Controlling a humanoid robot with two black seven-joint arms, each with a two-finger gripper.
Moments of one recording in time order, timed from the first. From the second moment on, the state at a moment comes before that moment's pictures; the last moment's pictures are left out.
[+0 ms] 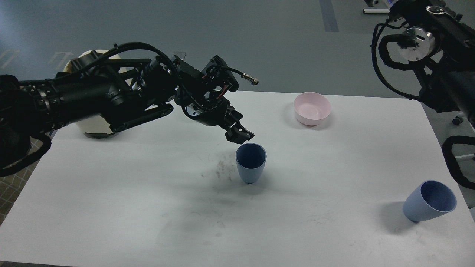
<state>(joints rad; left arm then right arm) -1.46 0.34 0.11 -0.98 1.63 -0.49 -0.49 1.35 -0.21 0.49 0.39 -0.31 0.49 0.47</state>
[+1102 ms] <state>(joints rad) -1.20 0.67 -0.23 -0.95 0.47 -0.45 -0.49 1.15 -1.38 0.07 1.35 -1.10 0.46 0.47</state>
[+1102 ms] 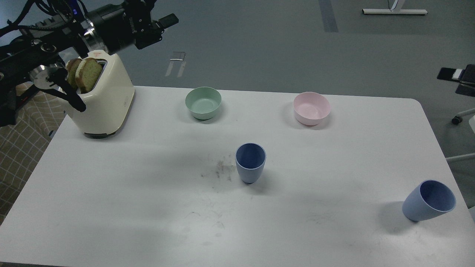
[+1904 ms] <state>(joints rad) -1.12 0.60 -0.27 -0.95 0.48 -0.45 -0.49 0.99 -1.47 -0.20 1.40 -1.25 0.16 0.47</state>
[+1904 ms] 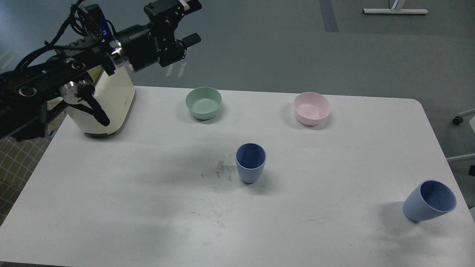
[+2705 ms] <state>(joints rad) -1.06 0.60 -0.30 -0.95 0.48 -0.45 -0.49 0.88 -1.32 -0.20 1.35 -1.26 0.16 0.45</state>
